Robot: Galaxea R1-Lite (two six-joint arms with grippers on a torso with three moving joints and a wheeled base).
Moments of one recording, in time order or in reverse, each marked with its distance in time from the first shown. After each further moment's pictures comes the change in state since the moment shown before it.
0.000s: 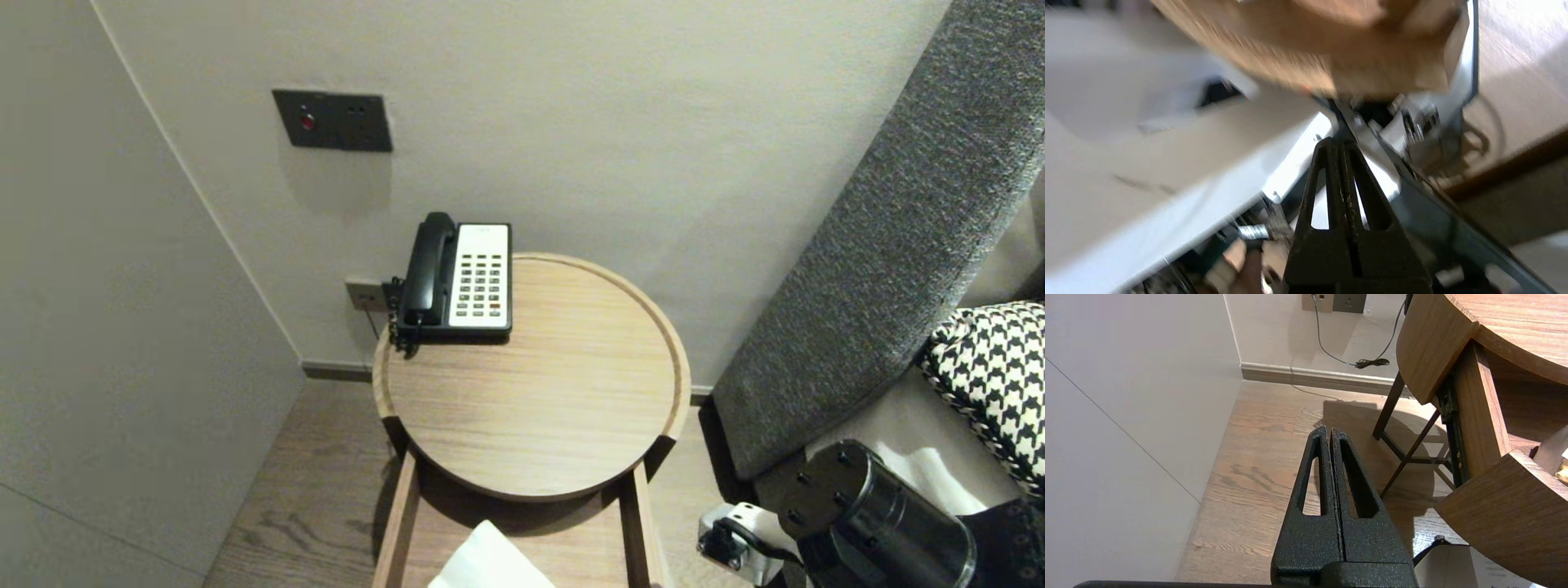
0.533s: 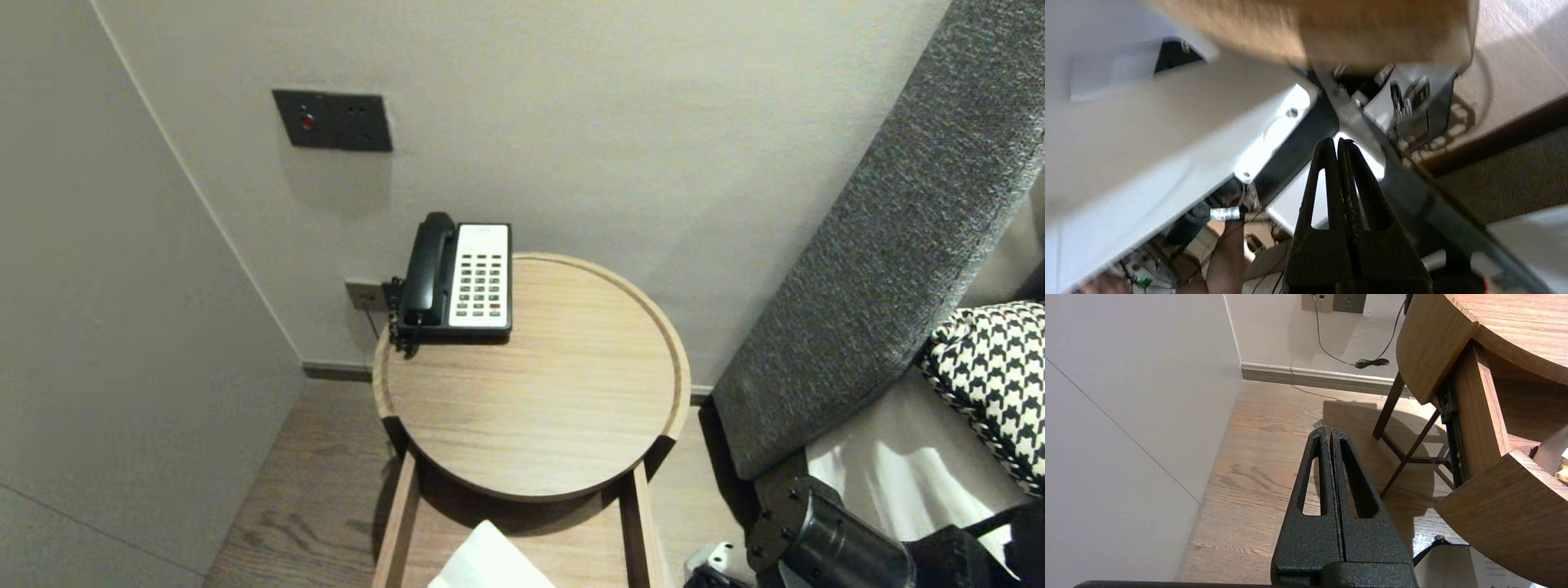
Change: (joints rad) left arm 0.000 0.000 0.000 0.000 0.000 0.000; right arm 0.009 0.092 0.057 -0.026 0.003 -0.070
